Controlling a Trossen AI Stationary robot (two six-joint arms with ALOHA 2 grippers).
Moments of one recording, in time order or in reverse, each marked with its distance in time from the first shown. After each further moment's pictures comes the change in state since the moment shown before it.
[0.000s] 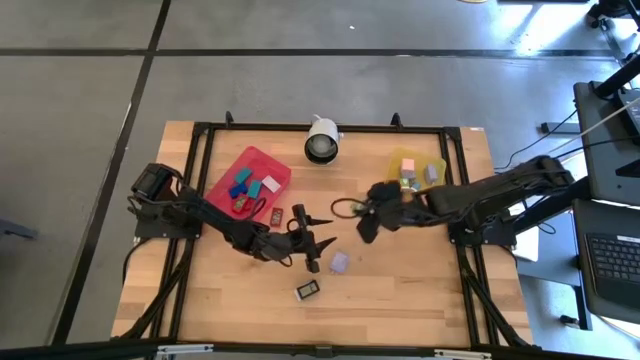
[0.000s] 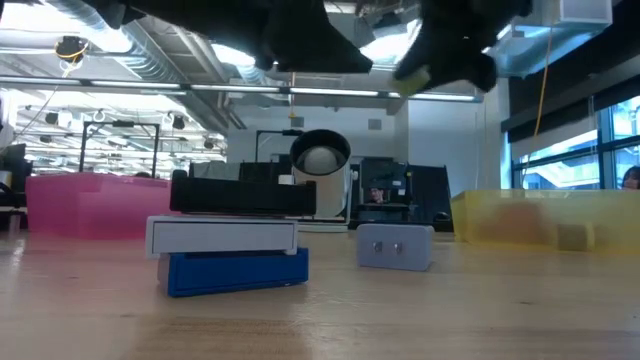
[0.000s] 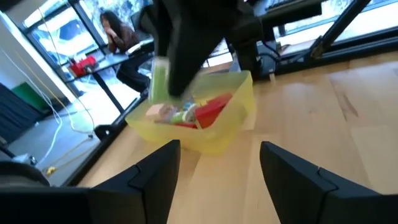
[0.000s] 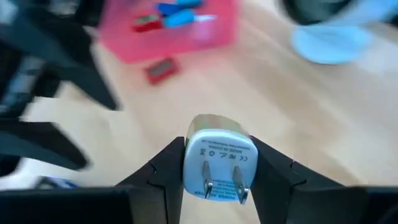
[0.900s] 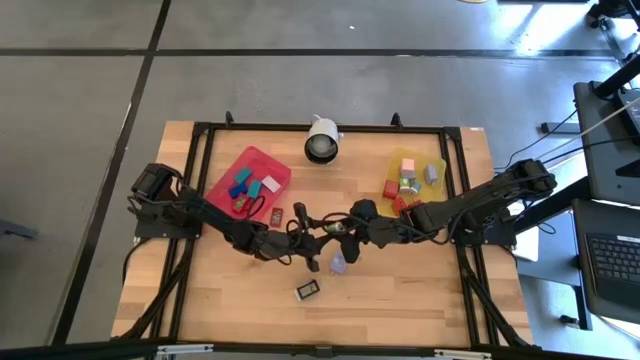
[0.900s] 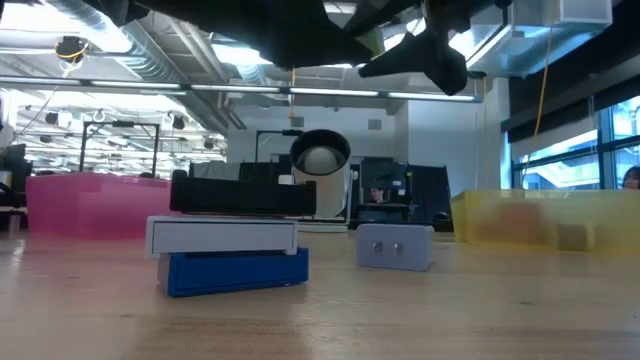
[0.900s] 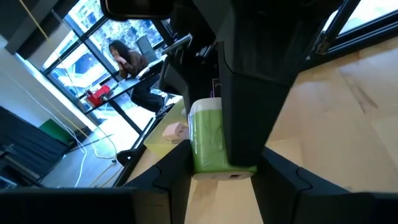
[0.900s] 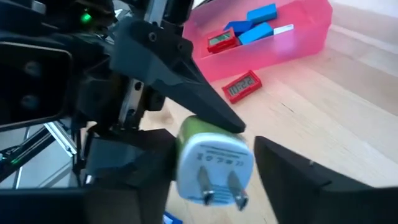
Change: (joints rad) left arm 0.000 -0.001 0.001 0.072 -0.005 0.223; right arm 0.076 0.159 0.000 0.409 -0.036 0.057
